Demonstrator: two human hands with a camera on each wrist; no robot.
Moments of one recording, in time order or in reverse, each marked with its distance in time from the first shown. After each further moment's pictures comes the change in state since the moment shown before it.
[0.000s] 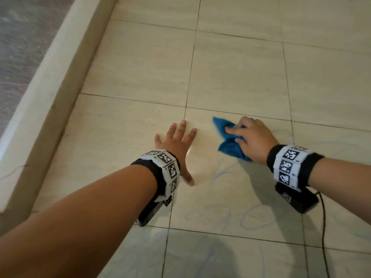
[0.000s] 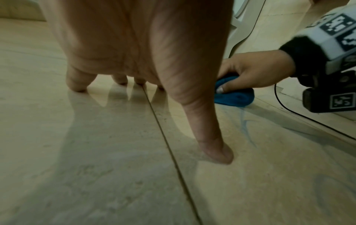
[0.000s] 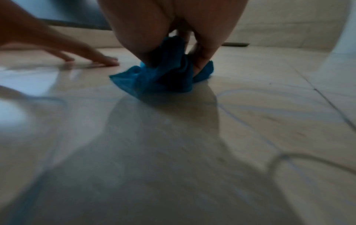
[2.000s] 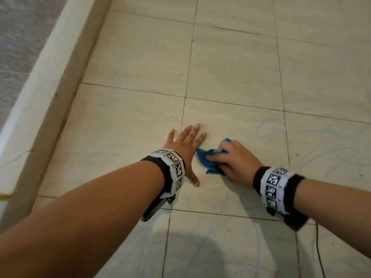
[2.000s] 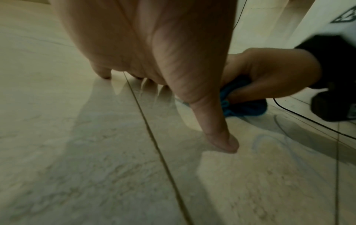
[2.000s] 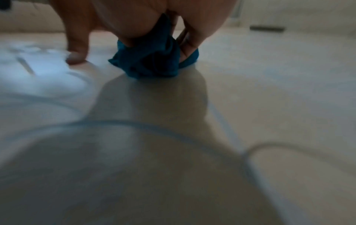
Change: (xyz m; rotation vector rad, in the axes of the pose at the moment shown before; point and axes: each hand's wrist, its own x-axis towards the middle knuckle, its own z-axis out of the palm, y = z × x) left_hand -0.004 0.012 0.035 0.184 0.072 0.183; right_hand -0.066 -0.061 0.022 0.061 -0.143 -0.256
